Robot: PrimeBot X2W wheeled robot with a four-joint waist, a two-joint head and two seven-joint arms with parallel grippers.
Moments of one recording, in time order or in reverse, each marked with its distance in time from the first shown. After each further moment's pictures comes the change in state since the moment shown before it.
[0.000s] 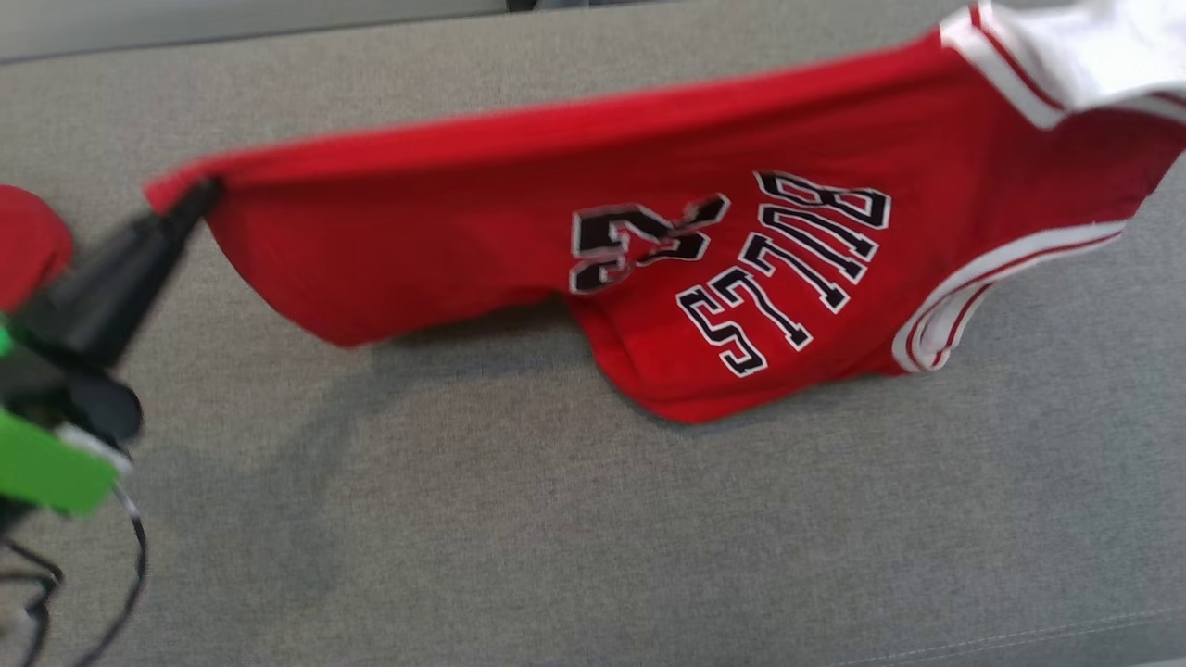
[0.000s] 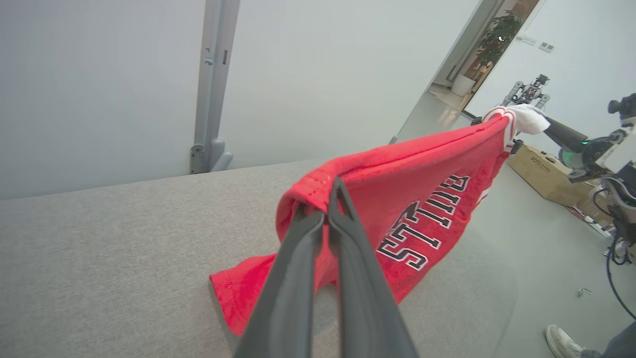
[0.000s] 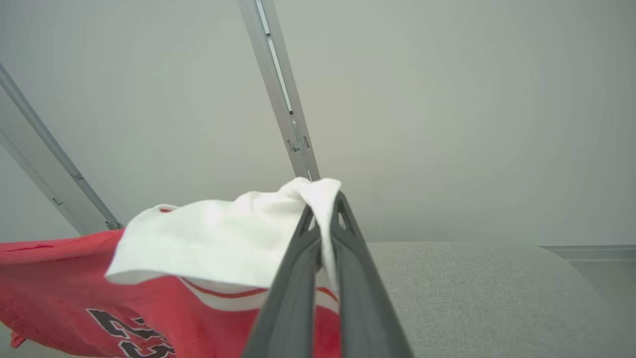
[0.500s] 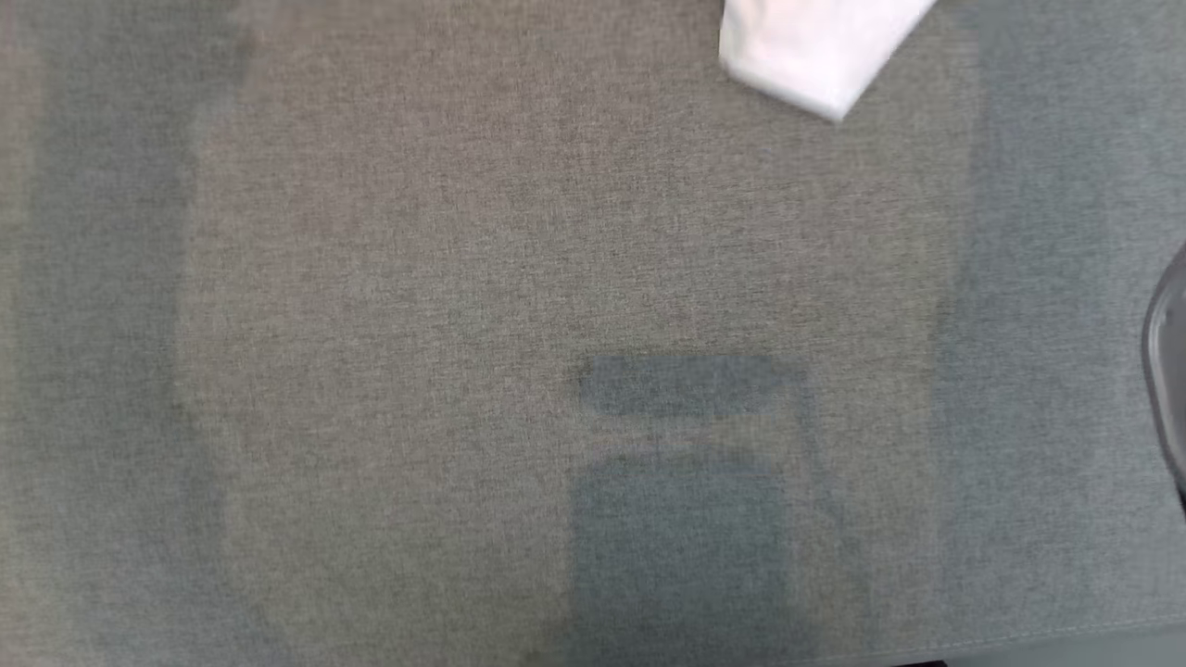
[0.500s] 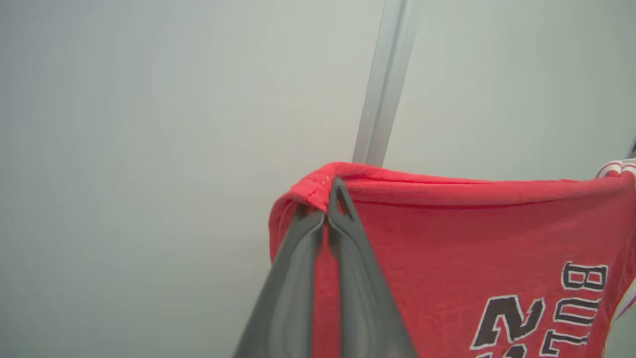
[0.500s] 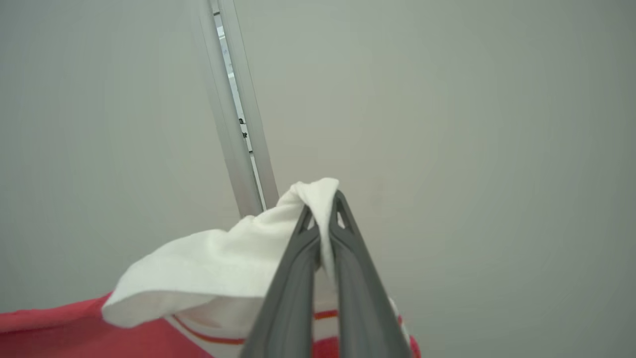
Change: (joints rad) left arm -1.146 -0.176 -0.158 0.781 0.297 0.002 -0.207; right arm -1.129 0.351 0.068 0.627 -0.563 0.000 -0.252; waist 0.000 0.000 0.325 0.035
